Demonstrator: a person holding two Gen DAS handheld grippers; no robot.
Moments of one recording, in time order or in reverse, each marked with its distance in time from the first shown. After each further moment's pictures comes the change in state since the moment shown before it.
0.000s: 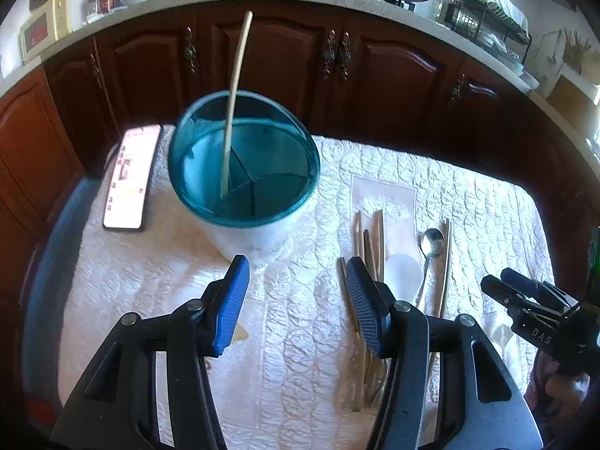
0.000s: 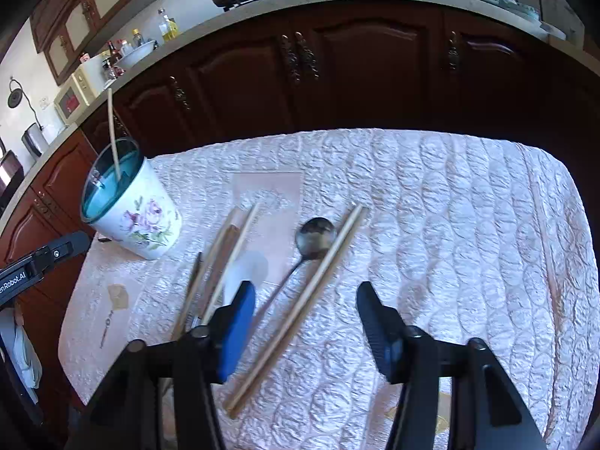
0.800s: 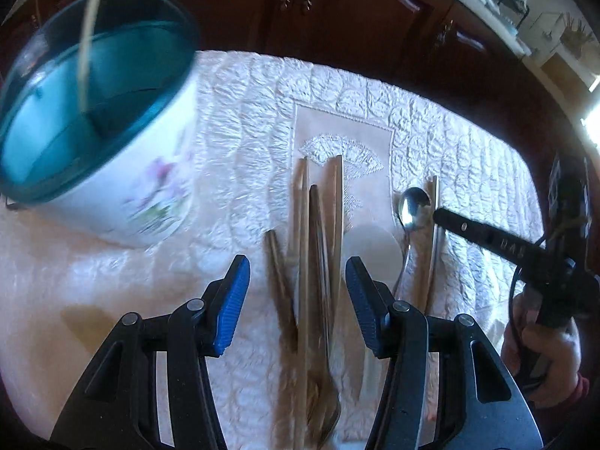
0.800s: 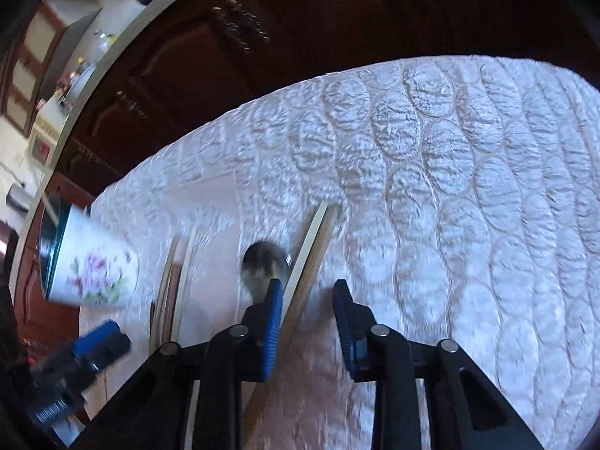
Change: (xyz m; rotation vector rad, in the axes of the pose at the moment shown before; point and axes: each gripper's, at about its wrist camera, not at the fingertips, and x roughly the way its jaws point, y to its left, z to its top) left arm 0.101 -0.049 -0.001 0.013 0.218 -0.131; right arm 0.105 -0.040 0.036 0.243 0.142 0.082
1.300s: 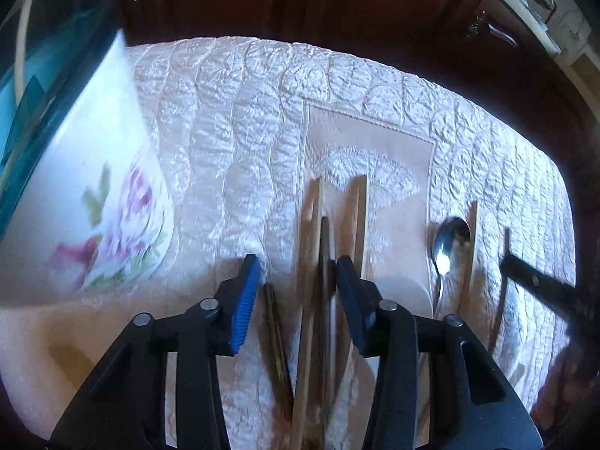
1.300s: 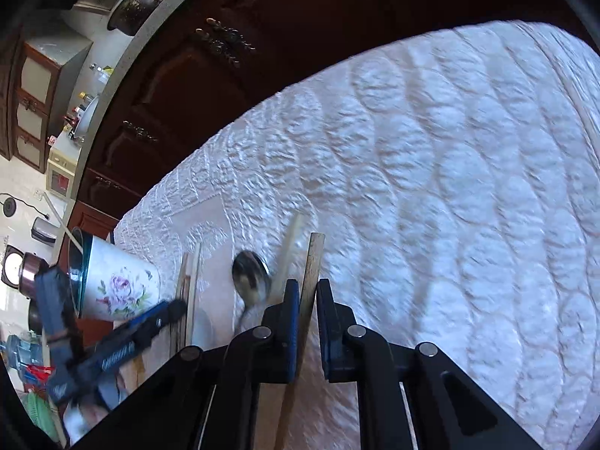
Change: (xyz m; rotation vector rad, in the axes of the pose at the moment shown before) left arm 0.044 -0.001 0.034 -0.050 -0.012 0.110; right arm -0.021 -0.040 -0.003 0.113 -0.038 0.094
